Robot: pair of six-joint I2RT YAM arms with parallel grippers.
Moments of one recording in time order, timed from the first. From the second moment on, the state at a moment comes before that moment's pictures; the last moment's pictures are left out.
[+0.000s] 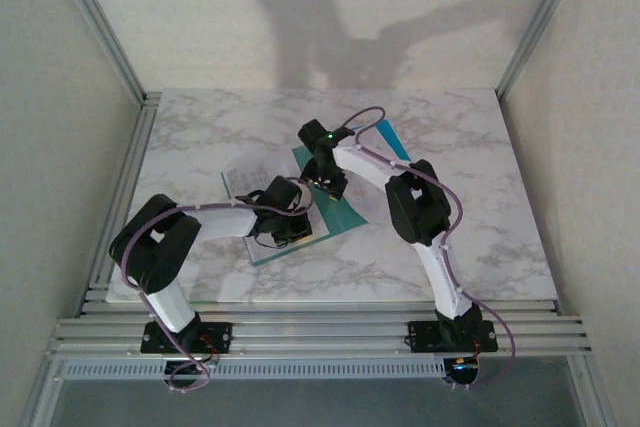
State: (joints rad) left arm -0.63 1.72 0.84 -0.18 0.30 -0.97; right arm 0.69 2.29 1.89 -0.95 -0.04 1.02
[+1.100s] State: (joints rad) left arm -0.63 1.67 0.78 -0.17 0.28 -0.98; right arm 0.73 2.24 2.00 -1.05 0.13 0.92
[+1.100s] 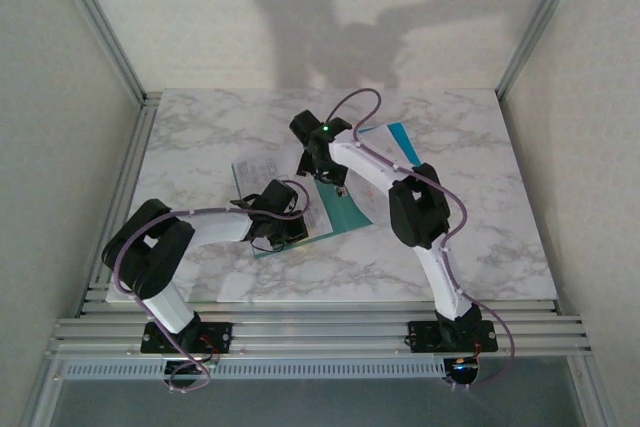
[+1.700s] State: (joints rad) left arm -0.63 1.67 0.79 -0.17 0.28 -0.98; right arm 0.66 1.98 1.57 -0.75 -0.15 1.12
